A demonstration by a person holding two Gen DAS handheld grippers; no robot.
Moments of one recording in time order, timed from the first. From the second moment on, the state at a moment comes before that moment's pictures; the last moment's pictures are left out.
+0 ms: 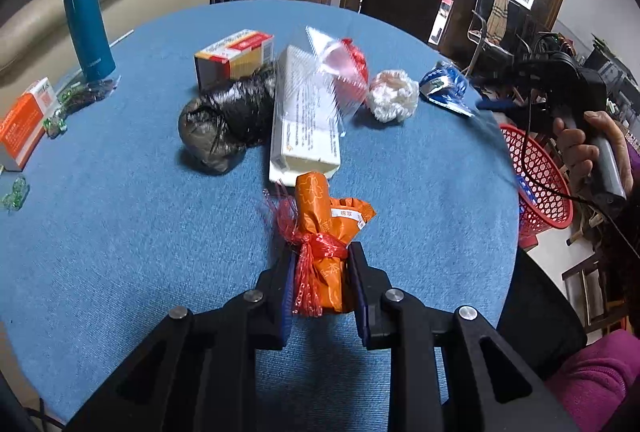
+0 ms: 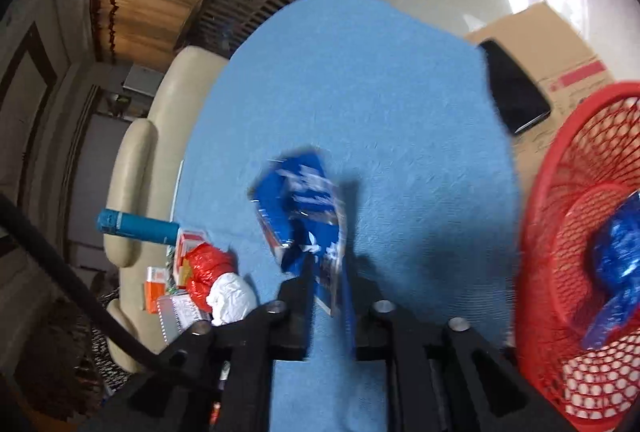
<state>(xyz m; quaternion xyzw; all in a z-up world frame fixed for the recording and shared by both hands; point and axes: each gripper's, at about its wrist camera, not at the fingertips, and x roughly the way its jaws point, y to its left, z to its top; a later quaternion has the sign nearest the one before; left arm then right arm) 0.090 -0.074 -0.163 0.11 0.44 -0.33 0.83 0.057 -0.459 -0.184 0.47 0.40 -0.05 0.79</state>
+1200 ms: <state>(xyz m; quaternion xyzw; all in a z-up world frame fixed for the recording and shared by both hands) 0.079 -0.073 -0.114 0.08 0.41 -0.33 0.85 0.119 -0.365 -0.141 0.18 0.44 -0.17 0.86</state>
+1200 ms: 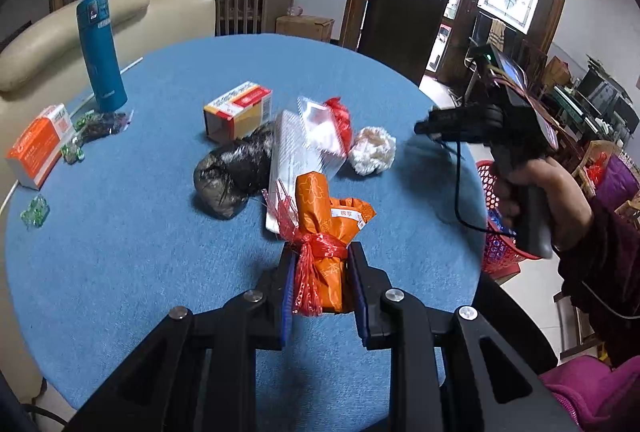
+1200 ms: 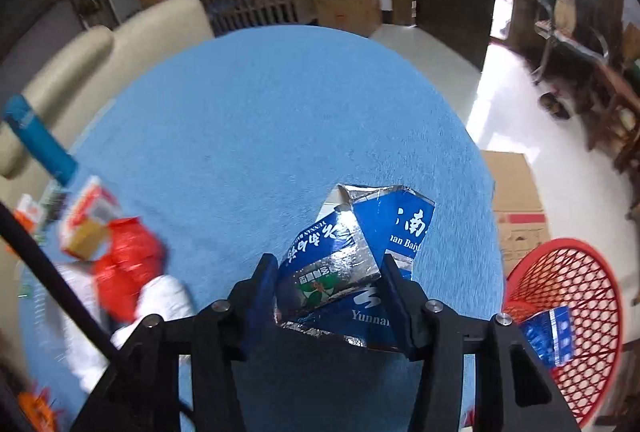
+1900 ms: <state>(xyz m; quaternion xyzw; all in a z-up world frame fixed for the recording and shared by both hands) 0.064 -0.143 -0.067 0.12 0.36 -0.36 0.85 -0.049 -0.459 -0.097 0.36 0.30 -0.07 0.88</state>
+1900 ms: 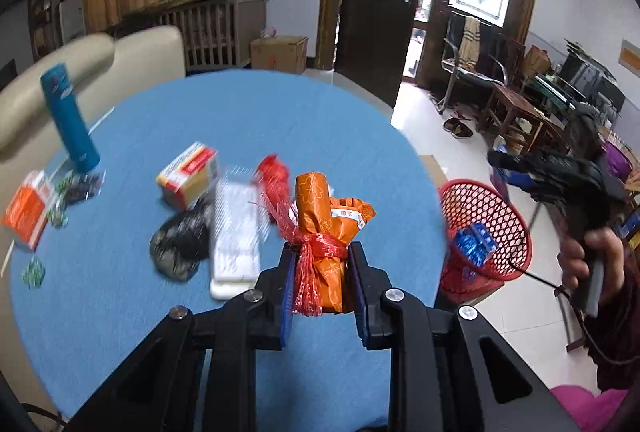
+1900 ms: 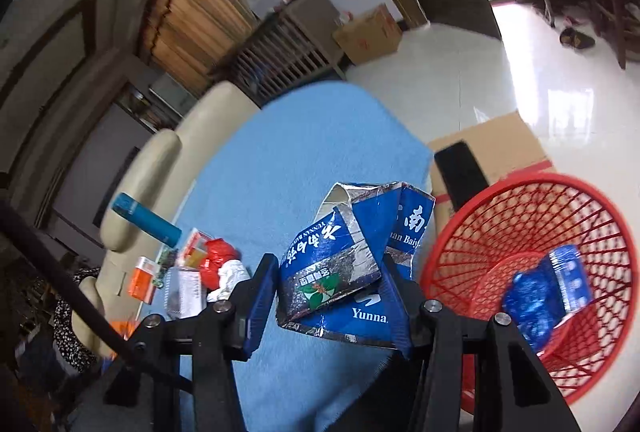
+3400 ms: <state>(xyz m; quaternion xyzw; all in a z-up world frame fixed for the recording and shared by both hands) 0.002 -0.403 -0.094 0.20 0.42 -0.49 0.73 -0.193 -0.567 -0.171 0.60 0.15 -0.04 0.79</state>
